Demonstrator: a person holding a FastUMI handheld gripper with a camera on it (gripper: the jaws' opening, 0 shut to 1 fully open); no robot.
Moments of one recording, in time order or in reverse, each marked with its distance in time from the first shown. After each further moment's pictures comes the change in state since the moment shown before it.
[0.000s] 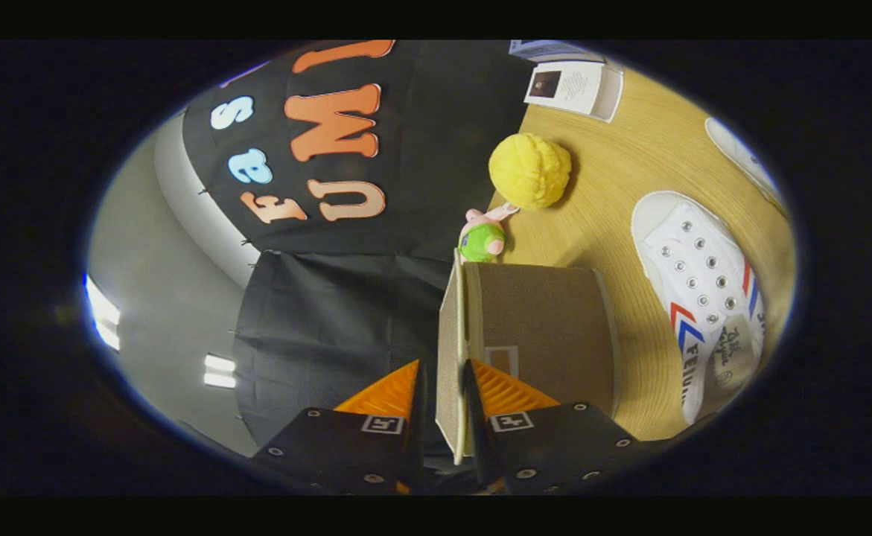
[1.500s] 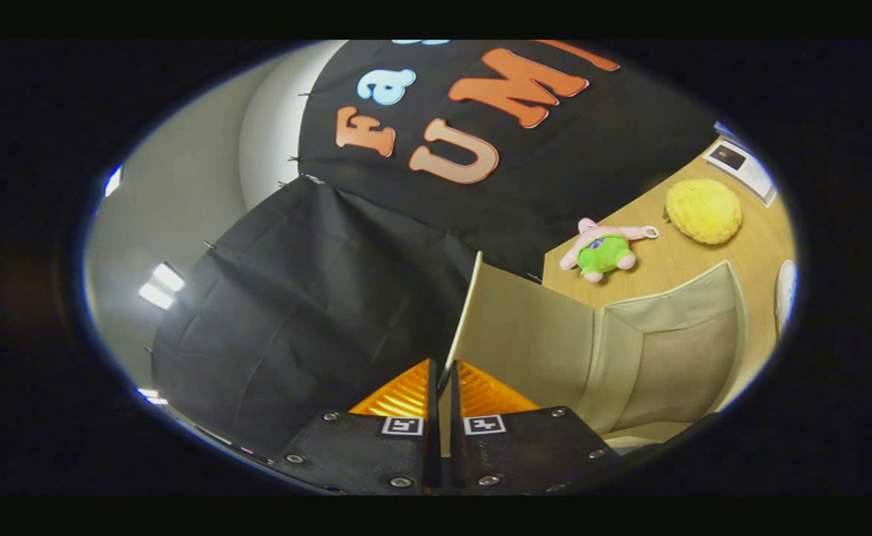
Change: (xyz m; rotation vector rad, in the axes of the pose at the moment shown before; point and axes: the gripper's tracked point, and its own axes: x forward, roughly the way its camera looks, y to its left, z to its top) arm 0.154 0.198 -0.126 -0.479 -0.034 -0.061
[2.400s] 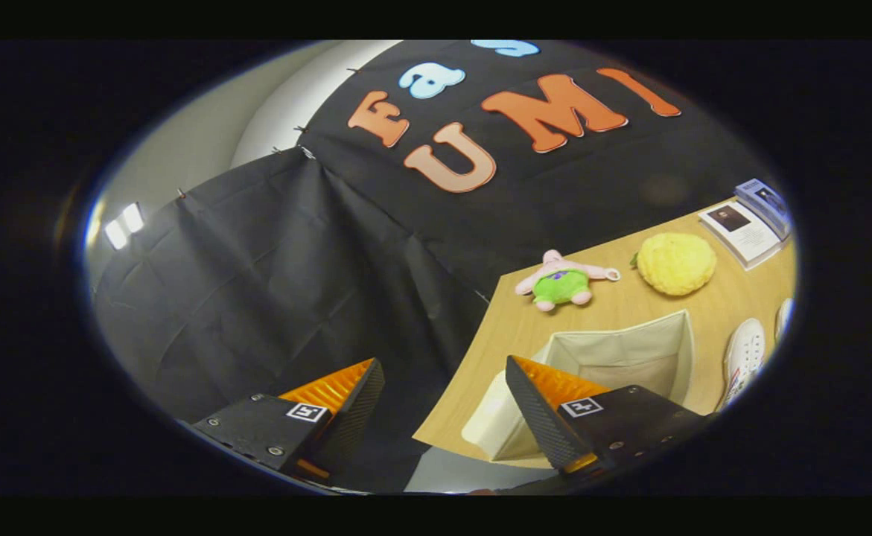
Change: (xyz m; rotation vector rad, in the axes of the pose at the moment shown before) arm -0.016 -0.048 0.018 -0.243 -0.072 -0.242
